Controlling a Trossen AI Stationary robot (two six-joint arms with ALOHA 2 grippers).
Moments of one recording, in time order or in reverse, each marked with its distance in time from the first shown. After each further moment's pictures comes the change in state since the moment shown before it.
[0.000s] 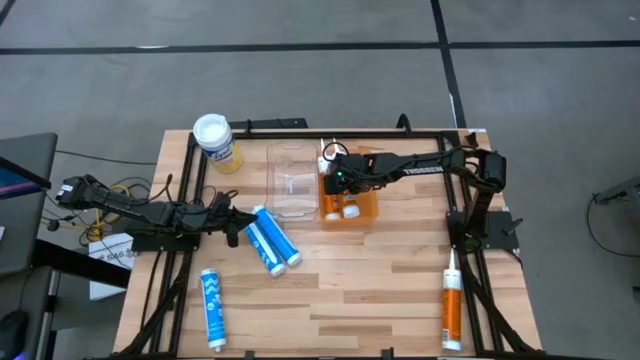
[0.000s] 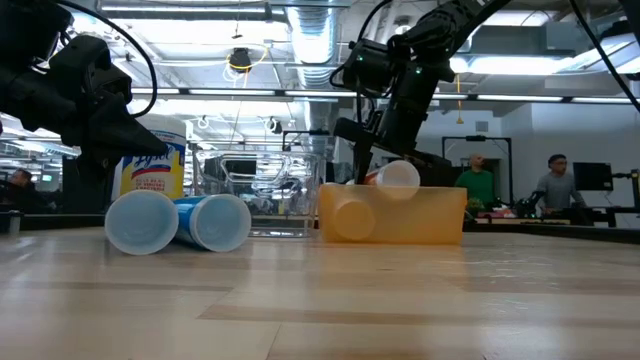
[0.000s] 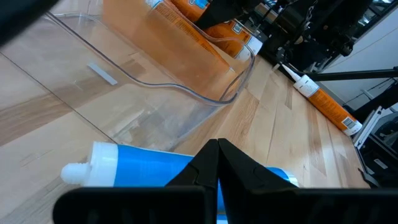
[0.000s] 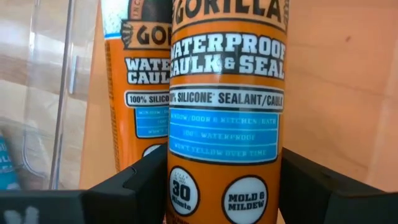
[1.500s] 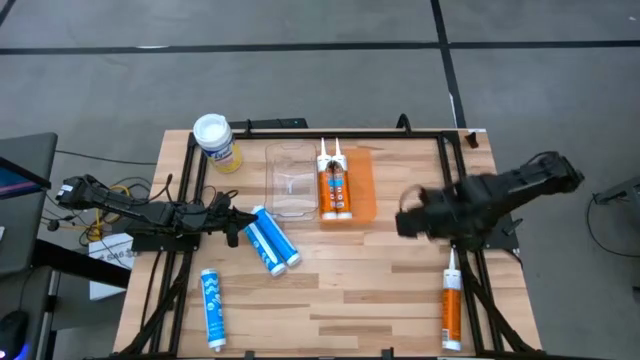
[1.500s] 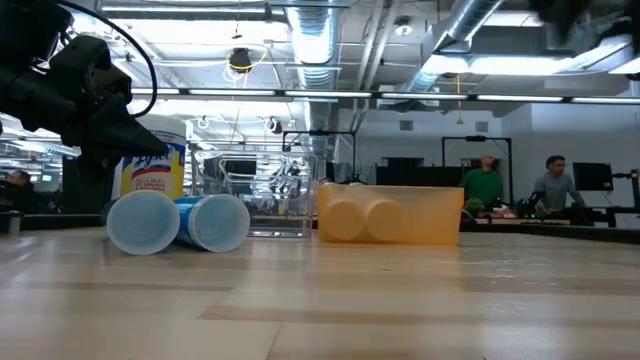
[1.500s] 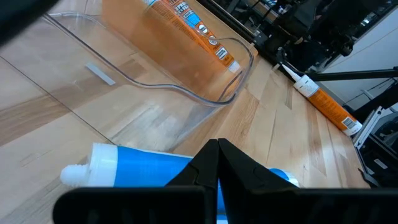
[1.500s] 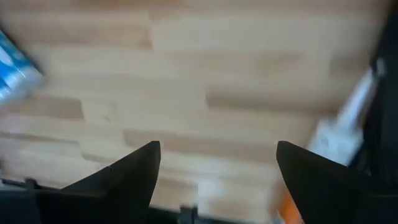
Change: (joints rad) left arm 0.000 0.000 0.000 0.000 0.000 0.000; right arm 0.598 -0.626 0.002 -0.821 -0.151 0.796
